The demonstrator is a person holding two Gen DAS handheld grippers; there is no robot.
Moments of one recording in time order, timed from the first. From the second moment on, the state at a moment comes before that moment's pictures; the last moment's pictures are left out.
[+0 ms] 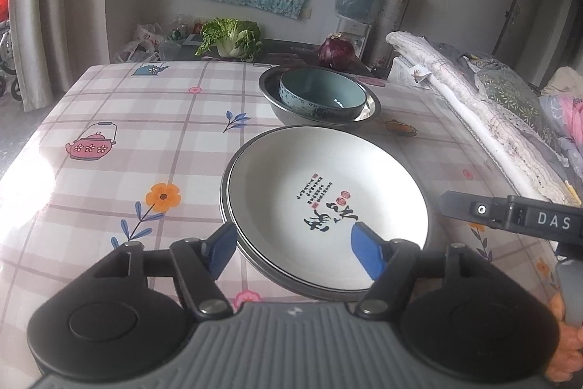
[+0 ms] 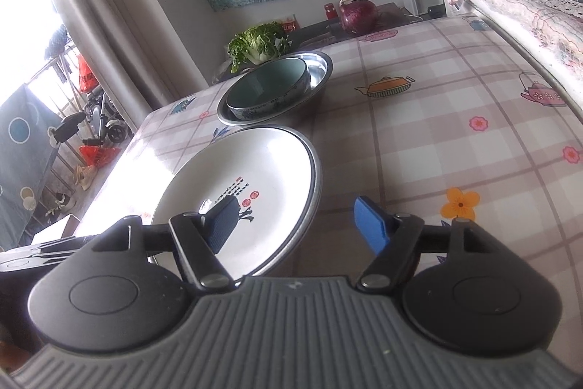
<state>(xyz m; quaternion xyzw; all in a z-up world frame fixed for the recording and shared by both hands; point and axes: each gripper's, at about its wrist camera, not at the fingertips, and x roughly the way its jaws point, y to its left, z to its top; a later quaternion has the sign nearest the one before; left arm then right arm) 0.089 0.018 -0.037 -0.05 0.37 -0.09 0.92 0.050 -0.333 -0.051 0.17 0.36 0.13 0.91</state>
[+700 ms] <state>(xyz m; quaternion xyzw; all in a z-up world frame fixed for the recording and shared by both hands) 0.087 0.013 -0.032 -0.04 0.38 -0.08 0.92 0.044 -0.344 -0.048 0.18 0.35 0.14 0.91</state>
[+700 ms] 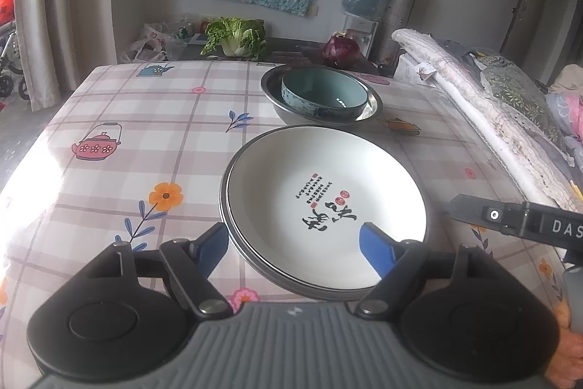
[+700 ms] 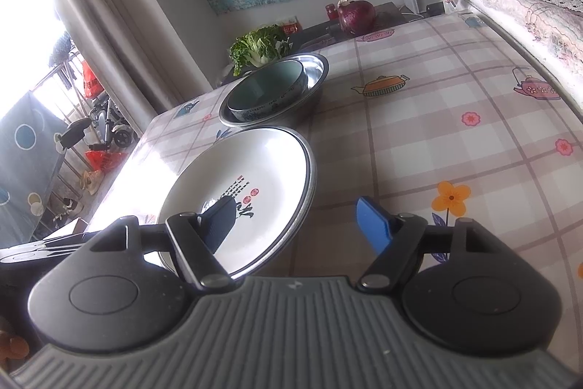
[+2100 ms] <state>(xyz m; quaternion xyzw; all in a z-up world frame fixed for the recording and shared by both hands) 0.092 0.015 -0.039 -0.05 0.39 -0.08 0.92 0.046 -0.341 -0.053 0.19 0.36 0.14 0.90</state>
